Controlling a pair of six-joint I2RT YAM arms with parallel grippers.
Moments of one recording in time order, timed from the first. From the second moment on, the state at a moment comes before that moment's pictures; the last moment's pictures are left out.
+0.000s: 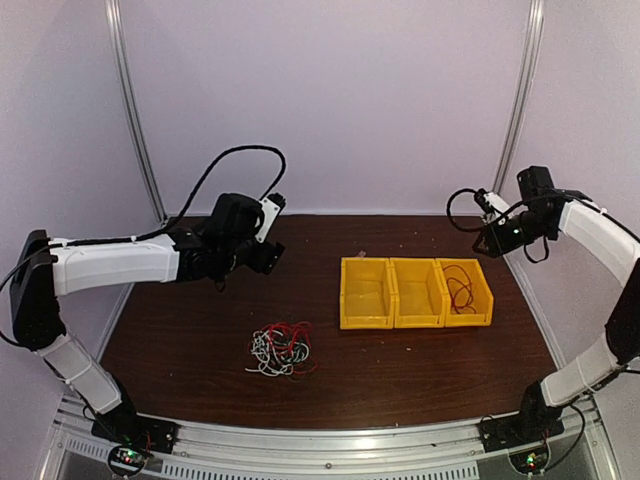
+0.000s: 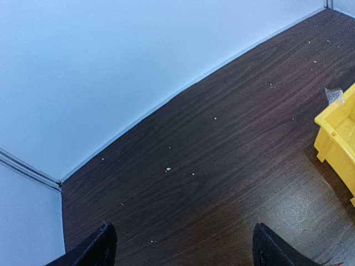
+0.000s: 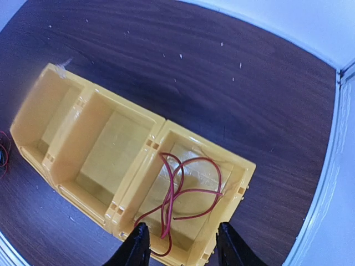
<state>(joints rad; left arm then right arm) -0.79 1.57 1.13 -0.09 -0.53 0.17 0.00 1.44 1.22 -0.79 -0.32 -0.33</state>
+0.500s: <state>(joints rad) -0.84 1.47 0.92 -0.16 -0.21 -0.12 0.49 1.50 1.23 -0.70 -0.42 -0.41</state>
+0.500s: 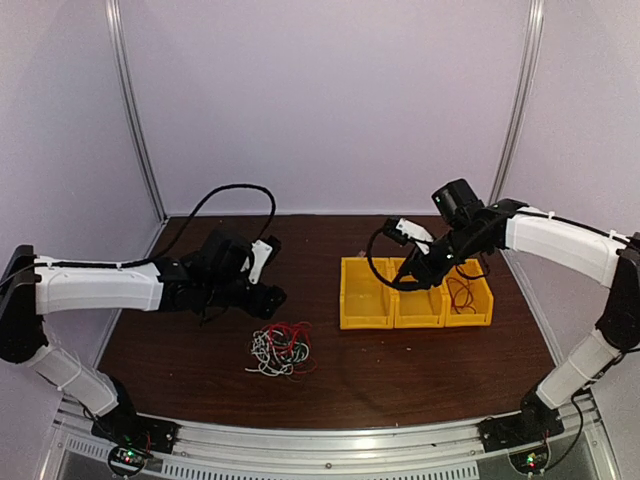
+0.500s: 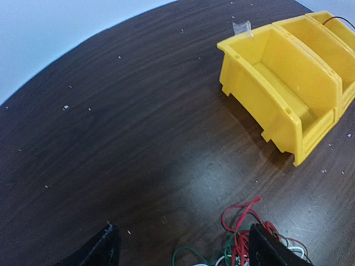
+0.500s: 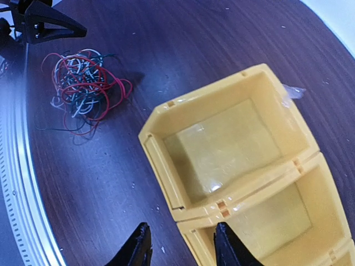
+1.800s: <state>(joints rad) -0.85 0.94 0.57 -0.35 -0.12 -0.51 0.97 2.11 1.70 -0.55 -0.52 -0.50</state>
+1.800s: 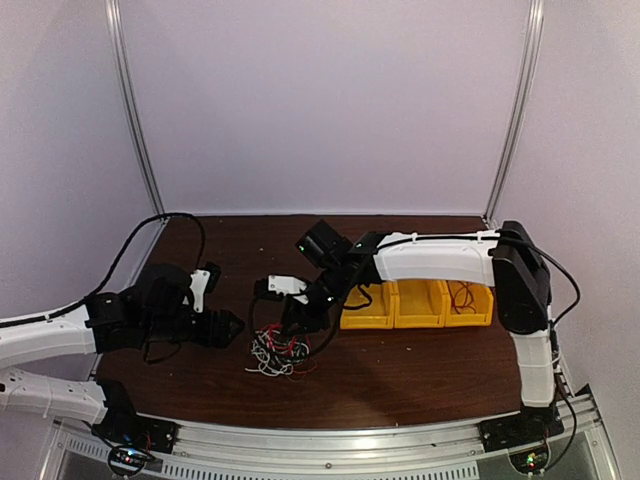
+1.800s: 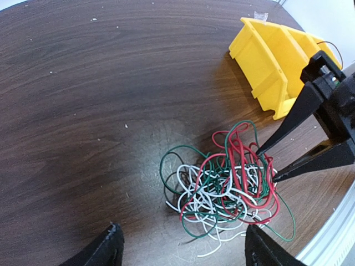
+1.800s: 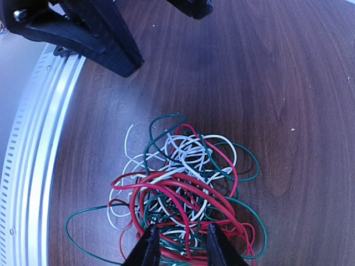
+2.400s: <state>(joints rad) -0.88 0.91 0.53 -0.16 -0.04 -0.40 0.97 2.10 1.79 -0.56 -0.54 -0.38</state>
